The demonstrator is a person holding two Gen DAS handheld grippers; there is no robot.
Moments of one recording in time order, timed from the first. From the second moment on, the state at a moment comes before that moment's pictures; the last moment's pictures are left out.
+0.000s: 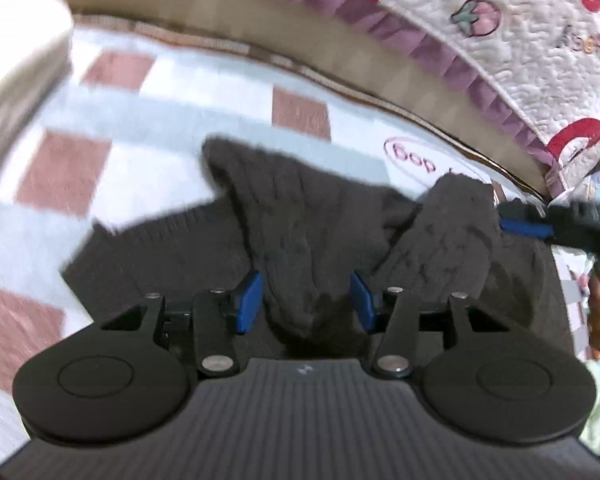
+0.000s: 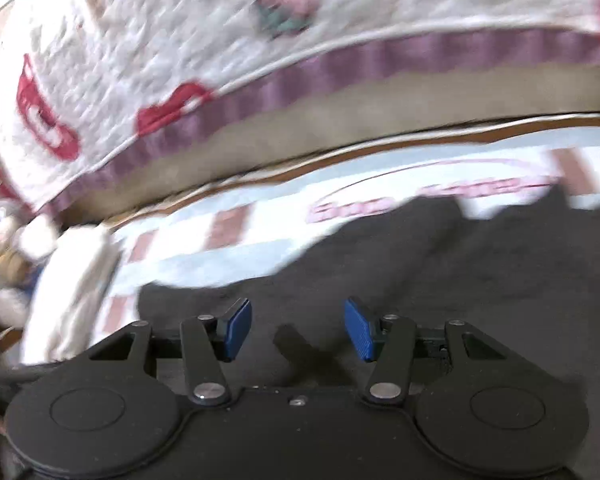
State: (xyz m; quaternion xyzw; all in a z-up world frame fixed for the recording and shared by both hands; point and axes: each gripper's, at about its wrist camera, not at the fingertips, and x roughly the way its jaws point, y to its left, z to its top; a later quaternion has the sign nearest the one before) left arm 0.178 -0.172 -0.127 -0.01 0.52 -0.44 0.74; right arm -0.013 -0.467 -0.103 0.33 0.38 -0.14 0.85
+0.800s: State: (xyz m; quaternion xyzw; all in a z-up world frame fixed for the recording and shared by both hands) left arm 0.167 -0.174 -0.144 -0.10 0.52 -0.52 0.67; right arm 0.047 -0.397 -0.115 -0.03 0.41 -0.25 0.87
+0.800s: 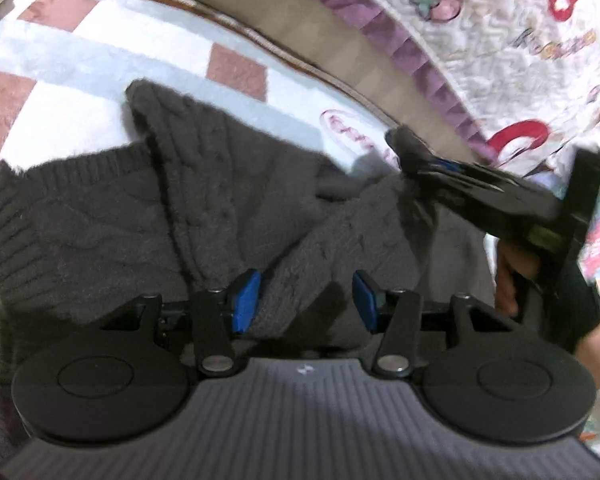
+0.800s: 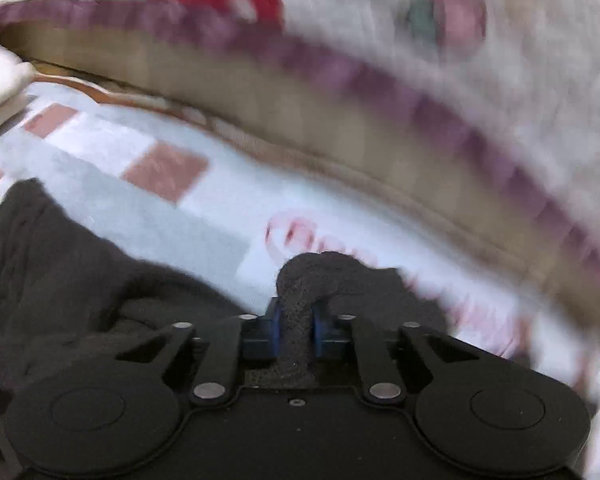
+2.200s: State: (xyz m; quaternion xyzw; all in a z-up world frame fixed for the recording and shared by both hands) left arm 0.181 -0.174 -0.138 -0.19 0.52 -0.48 0.67; right arm -0.254 -0.469 -0.162 0.33 0.33 -0.37 0.80
